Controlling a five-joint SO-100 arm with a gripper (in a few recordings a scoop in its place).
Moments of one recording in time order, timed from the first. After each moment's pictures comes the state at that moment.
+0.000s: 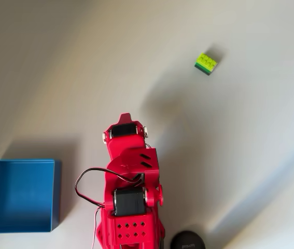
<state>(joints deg) -0.4 186.7 179.8 46.7 -4.2</state>
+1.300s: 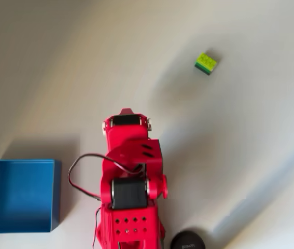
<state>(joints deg) 0.7 163.4 158.5 53.8 1.8</state>
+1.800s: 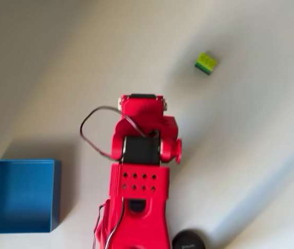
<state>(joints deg) 8.3 137.6 139.2 57.4 -0.3</state>
